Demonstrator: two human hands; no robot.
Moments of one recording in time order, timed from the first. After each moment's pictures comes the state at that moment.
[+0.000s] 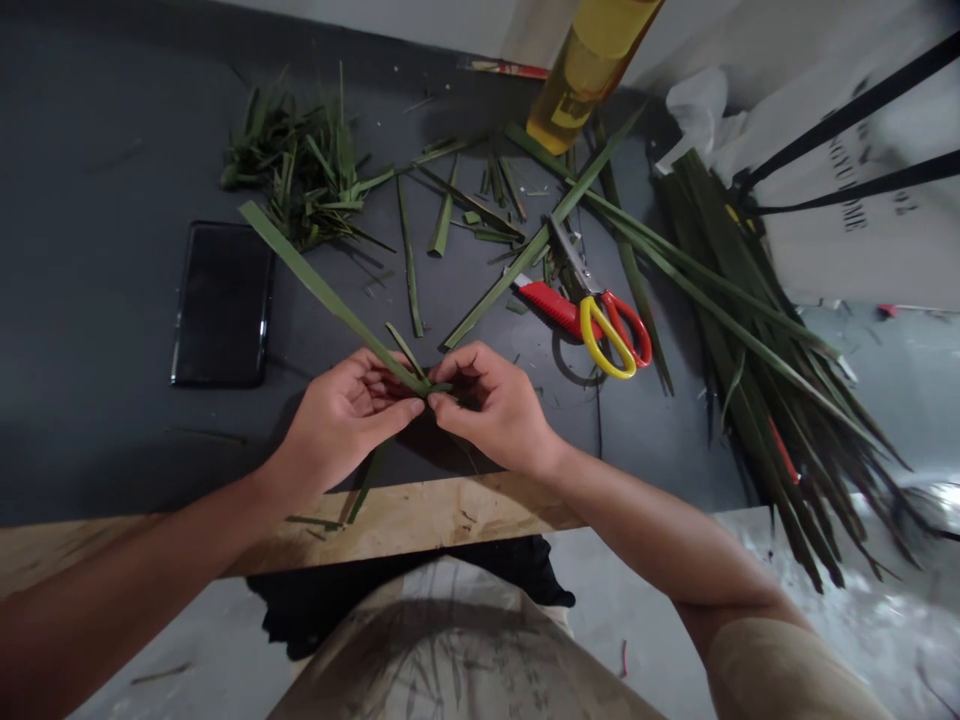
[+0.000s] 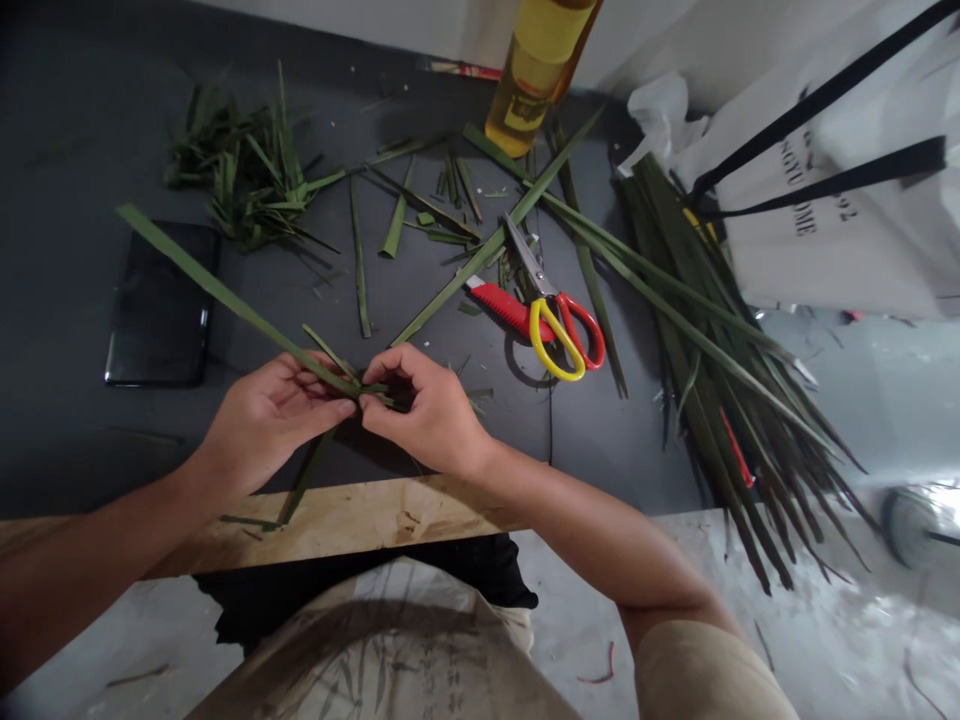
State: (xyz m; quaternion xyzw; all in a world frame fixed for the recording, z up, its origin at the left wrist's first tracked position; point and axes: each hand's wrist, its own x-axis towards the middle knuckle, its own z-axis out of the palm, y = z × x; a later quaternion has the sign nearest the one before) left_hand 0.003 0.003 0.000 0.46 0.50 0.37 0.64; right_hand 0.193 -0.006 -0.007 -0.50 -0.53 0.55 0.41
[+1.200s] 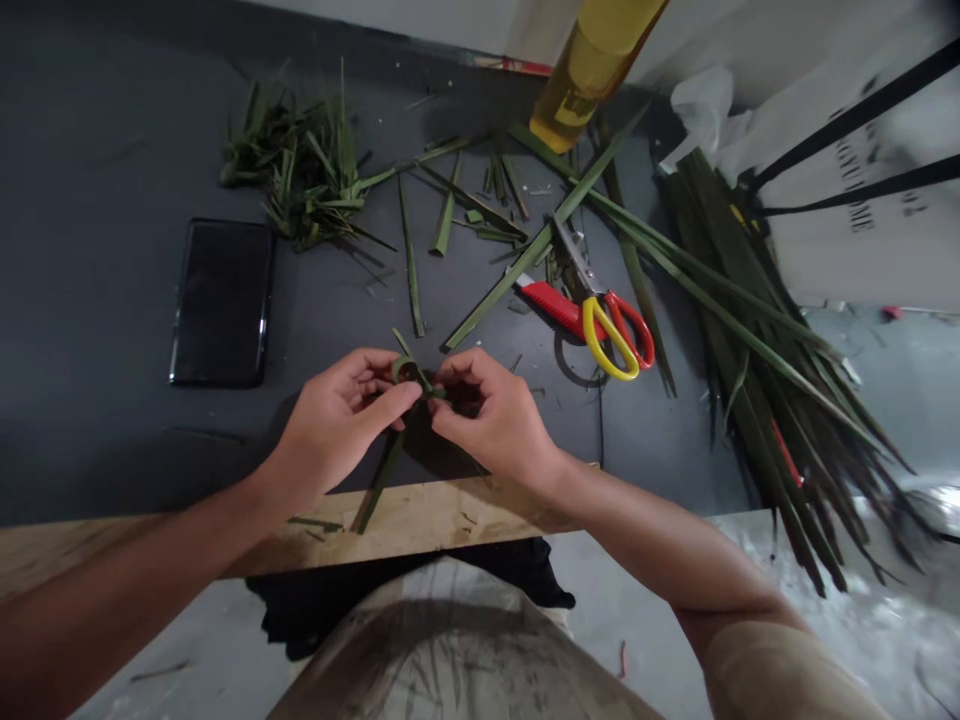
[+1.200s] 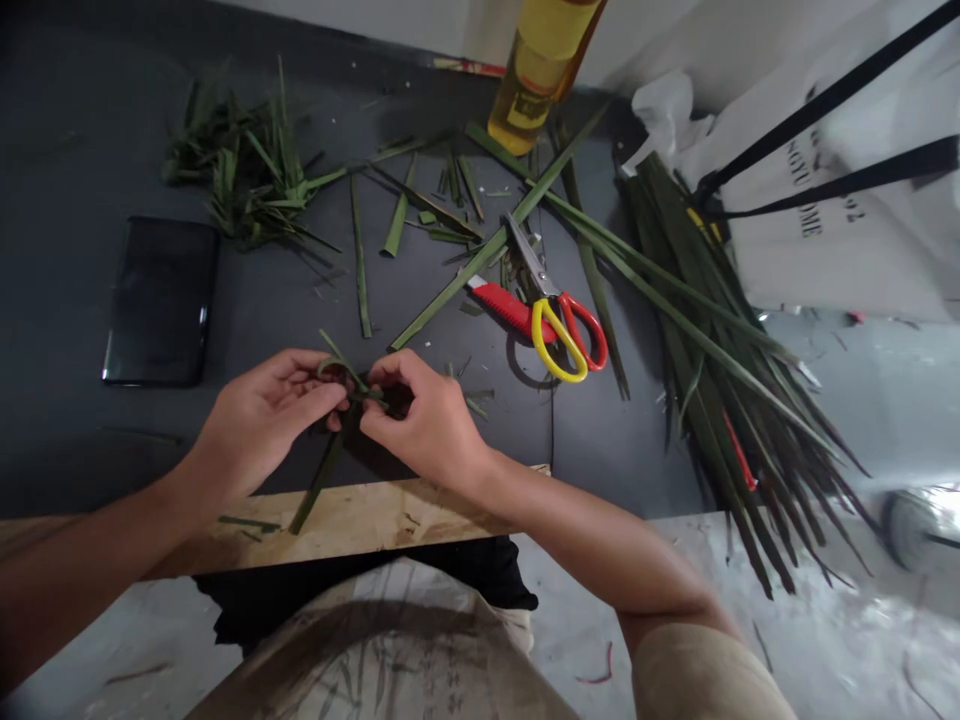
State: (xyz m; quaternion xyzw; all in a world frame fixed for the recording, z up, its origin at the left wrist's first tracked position) left_hand 0.000 0.003 0.007 0.45 0.55 0.34 0.62; right_hand 0.190 -0.014 -0.002 -0.57 -0.55 0.49 0.37
